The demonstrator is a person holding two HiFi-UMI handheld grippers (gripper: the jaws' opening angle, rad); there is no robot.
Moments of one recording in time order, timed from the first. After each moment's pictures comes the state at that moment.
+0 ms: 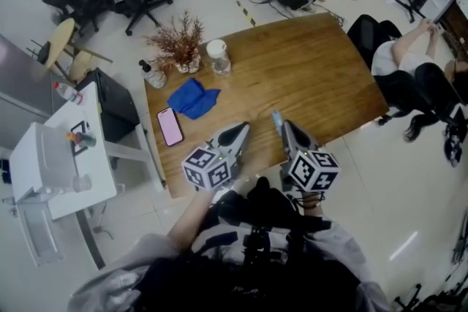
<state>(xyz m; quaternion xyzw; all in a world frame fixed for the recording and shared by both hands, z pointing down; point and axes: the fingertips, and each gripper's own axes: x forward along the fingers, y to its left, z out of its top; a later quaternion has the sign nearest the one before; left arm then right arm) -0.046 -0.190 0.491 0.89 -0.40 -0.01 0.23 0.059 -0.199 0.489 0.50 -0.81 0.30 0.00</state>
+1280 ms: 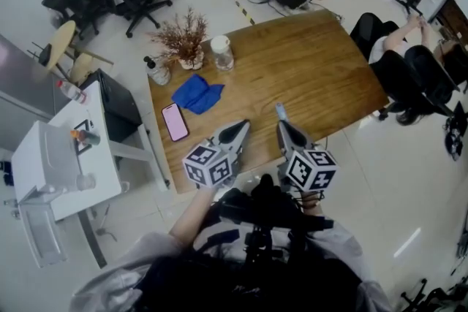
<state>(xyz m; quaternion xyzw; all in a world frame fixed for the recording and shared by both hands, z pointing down) -0.059 -0.171 0.489 0.89 -0.39 0.00 0.23 0.031 -0.168 0.483 0.48 -0.82 0.30 0.01</state>
